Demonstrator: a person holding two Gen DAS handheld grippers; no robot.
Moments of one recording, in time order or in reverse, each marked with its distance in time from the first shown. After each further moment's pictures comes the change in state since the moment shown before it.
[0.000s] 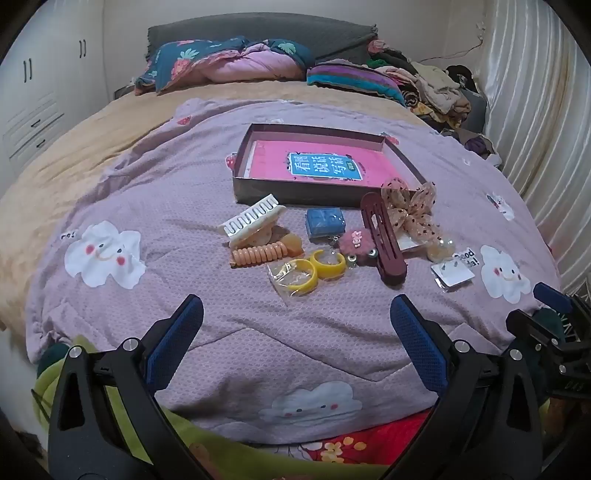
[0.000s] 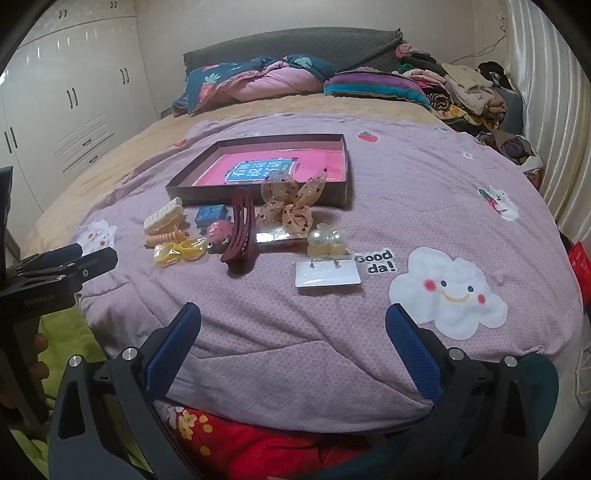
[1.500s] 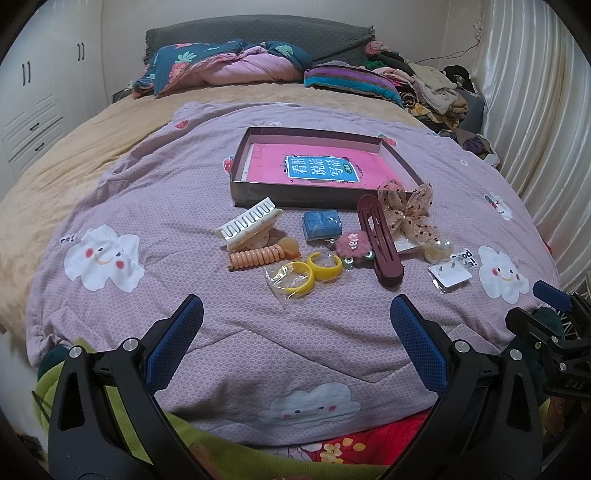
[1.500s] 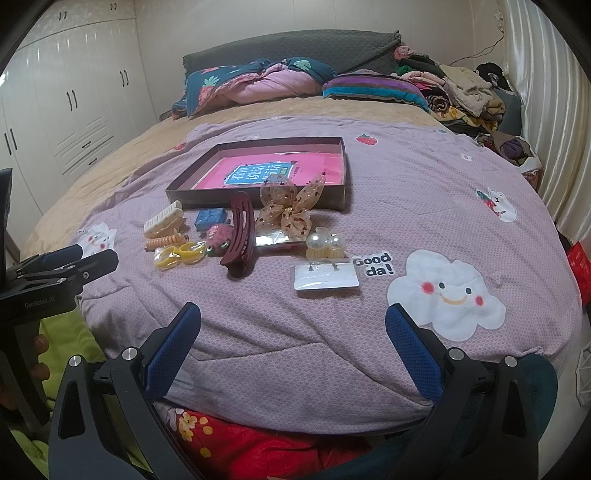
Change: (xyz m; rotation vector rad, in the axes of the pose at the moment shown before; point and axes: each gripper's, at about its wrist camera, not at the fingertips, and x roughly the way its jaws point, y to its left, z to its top) left arm 0.000 -0.004 0.001 0.004 -0.009 -0.001; right arm -0.002 -0.001 0.001 0.011 -0.009 0.011
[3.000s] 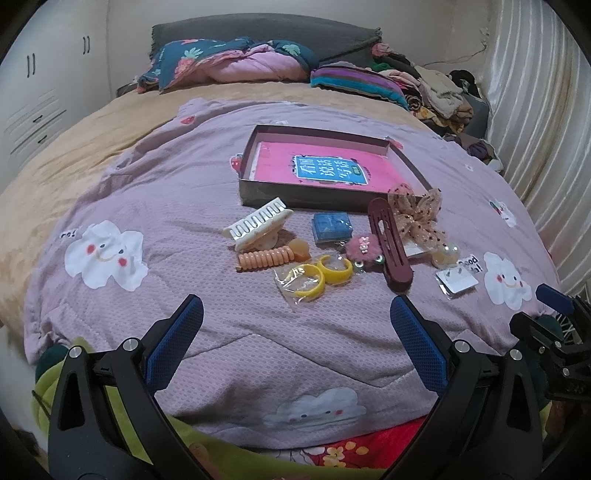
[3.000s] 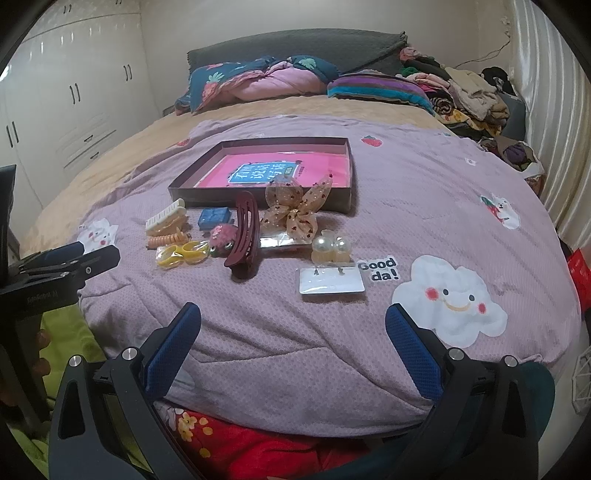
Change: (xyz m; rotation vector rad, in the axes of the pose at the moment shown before) left arm 0.002 0.009 0.004 -0.027 -0.004 0.006; right arm 0.004 0.010 0.005 -0.028 0.006 0.001
